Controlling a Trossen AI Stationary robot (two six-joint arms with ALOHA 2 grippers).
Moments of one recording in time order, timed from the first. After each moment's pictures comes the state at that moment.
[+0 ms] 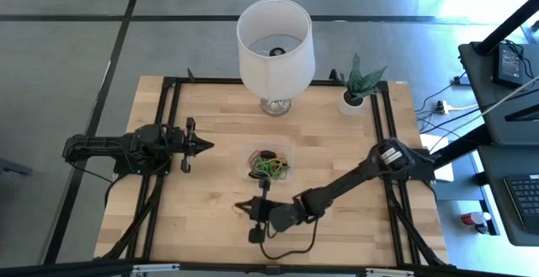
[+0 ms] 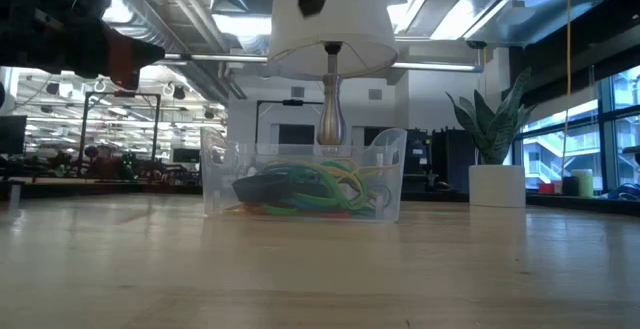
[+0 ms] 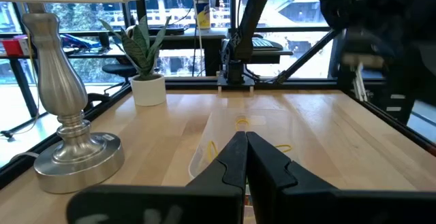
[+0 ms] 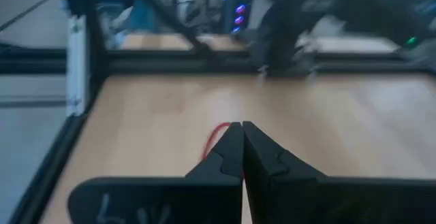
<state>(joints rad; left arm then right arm) 0.04 0.02 0.01 0.01 -0.01 0.00 0.49 2.15 1.50 0.31 0.60 0.15</state>
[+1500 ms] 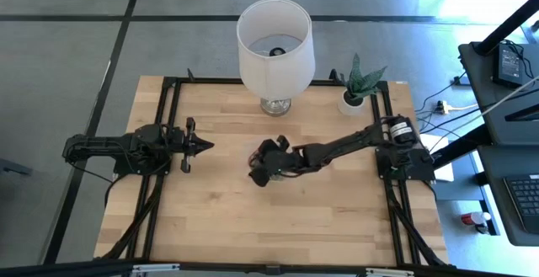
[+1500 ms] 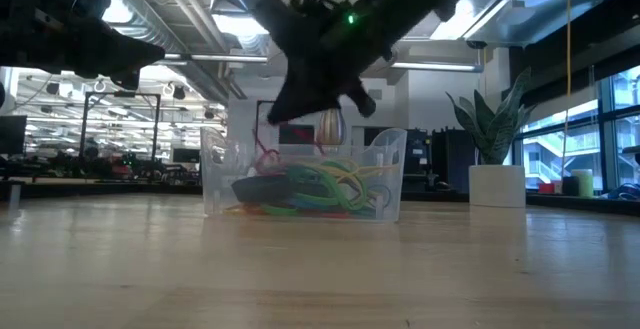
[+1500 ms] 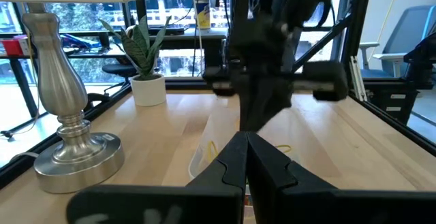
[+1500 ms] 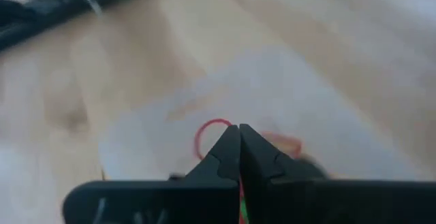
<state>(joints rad) 0.04 0.02 0.01 0.01 -0.01 0.00 0.17 1.95 1.29 -0.02 0.46 0.58</state>
